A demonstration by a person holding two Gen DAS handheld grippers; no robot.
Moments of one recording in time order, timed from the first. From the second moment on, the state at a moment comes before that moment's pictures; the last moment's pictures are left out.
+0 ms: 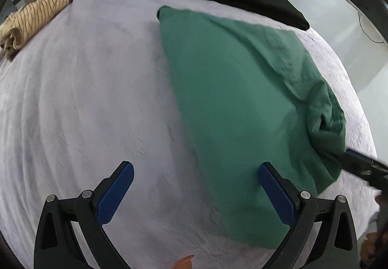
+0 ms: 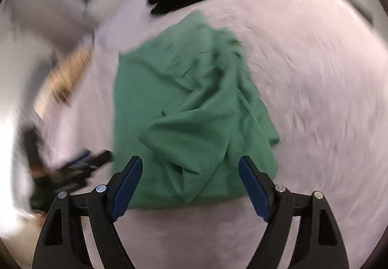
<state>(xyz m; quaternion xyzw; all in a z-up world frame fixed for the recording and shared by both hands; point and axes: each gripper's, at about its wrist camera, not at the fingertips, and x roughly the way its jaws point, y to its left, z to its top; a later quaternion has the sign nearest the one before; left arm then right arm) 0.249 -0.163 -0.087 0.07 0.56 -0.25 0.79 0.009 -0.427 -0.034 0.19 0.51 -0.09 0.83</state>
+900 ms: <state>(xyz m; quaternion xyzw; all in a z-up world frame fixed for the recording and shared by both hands) 0.250 -0.167 -0.087 0.07 0.56 -0.25 0.78 -0.048 -0.515 -0.017 0.36 0.42 -0.12 0.83</state>
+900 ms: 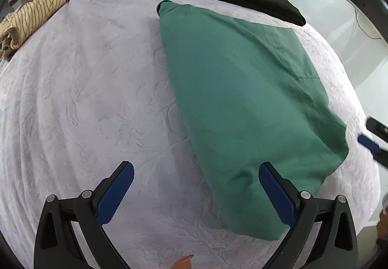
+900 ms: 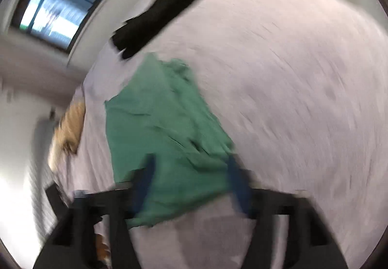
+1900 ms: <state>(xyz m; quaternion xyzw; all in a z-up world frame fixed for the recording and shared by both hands) 0.245 -0.178 -0.098 0.07 0.60 -0.20 0.77 0.046 -0.541 -0.046 0.27 0.49 -0.09 0.82</state>
